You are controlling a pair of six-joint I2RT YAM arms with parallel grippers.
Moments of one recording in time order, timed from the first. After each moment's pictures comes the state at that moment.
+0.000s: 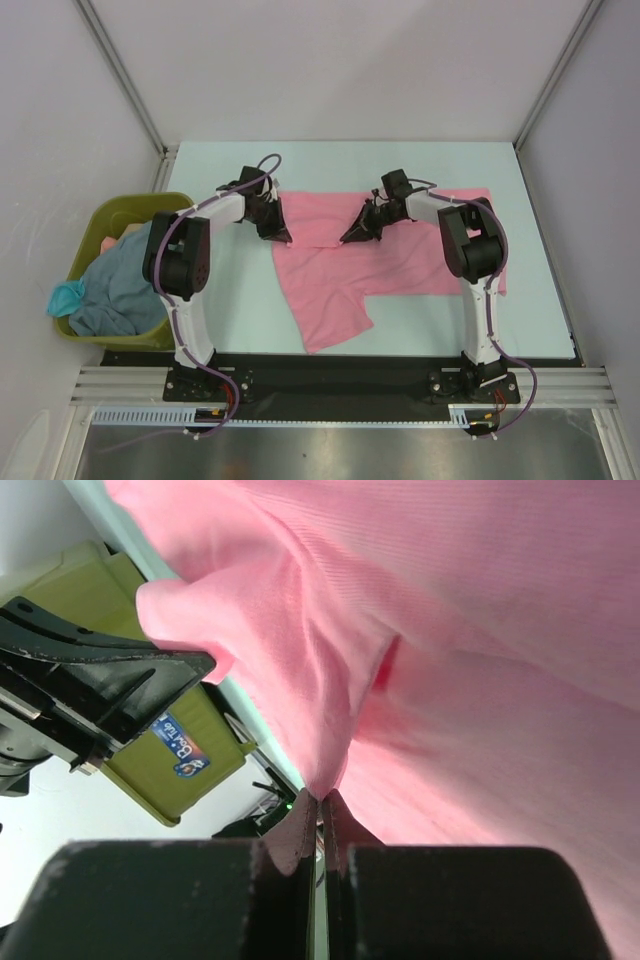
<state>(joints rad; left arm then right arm) -0.23 1.98 1.35 -0.52 0.39 -0.42 0.33 2.22 1.52 -0.38 -0.84 0.87</state>
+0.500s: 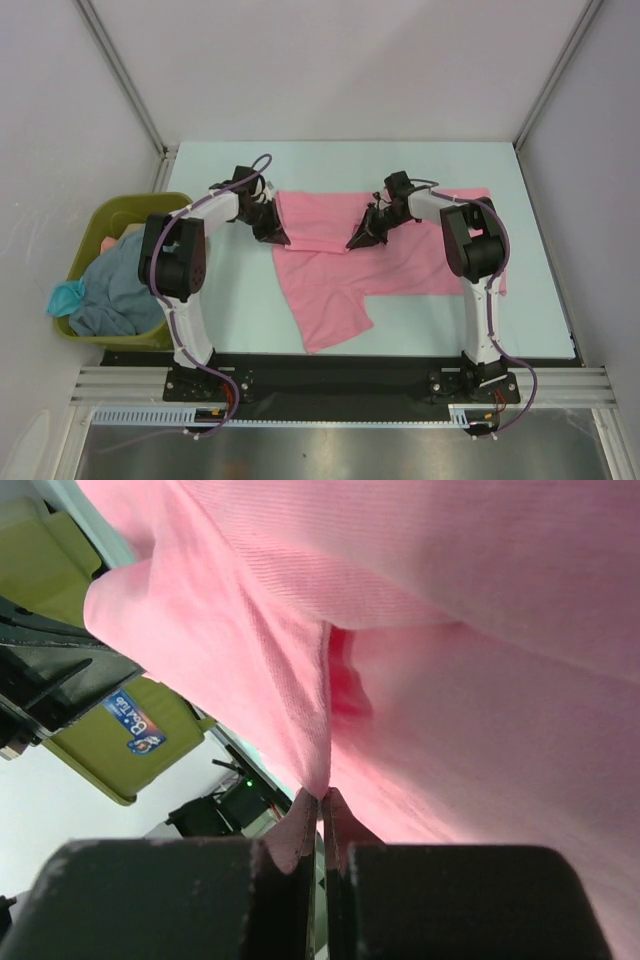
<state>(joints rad) -0.19 1.96 1.35 -0.61 0.47 -0.46 0.31 2.22 1.53 -0.52 -0.84 0.70</state>
